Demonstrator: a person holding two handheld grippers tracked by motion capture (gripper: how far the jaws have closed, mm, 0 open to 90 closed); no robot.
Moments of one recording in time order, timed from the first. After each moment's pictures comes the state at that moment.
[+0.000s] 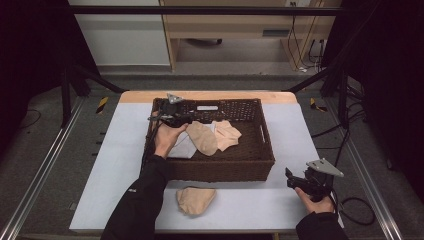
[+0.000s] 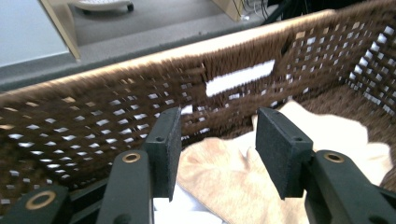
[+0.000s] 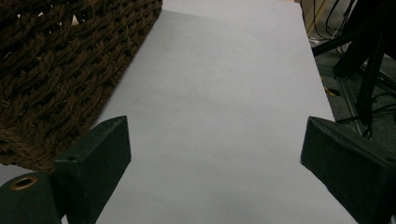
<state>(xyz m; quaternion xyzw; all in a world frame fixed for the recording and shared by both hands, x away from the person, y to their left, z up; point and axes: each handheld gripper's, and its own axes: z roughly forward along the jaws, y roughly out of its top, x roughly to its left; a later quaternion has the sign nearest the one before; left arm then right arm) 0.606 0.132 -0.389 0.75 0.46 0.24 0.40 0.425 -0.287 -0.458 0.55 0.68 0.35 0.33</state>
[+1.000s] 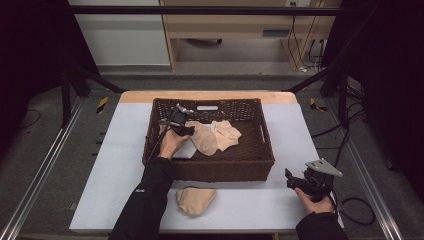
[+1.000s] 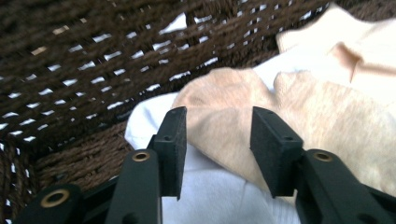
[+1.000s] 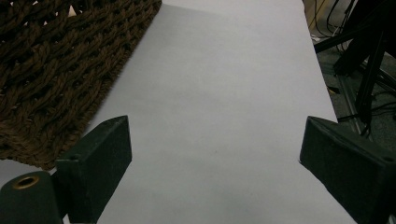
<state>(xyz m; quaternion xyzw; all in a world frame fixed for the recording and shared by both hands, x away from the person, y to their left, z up) 0.619 0.124 -0.436 0.81 0.45 0.22 0.29 0.425 -0.286 -0.459 0.55 0.69 0.35 0.33</state>
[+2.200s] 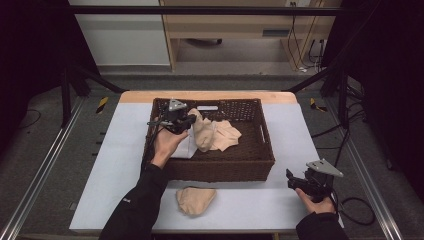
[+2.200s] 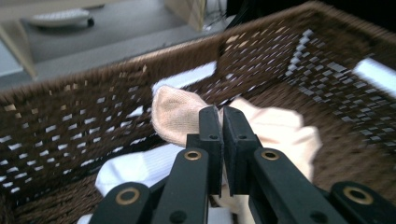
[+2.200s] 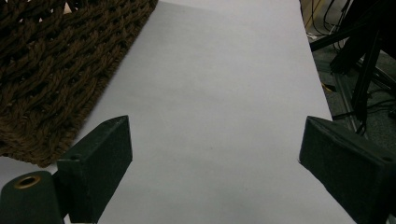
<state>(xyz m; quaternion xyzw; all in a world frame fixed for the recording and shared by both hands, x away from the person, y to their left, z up) 0.574 0.129 -0.376 0.76 0.40 0.21 0.46 0.424 -0.288 -0.459 0.55 0.69 0.34 0.33</state>
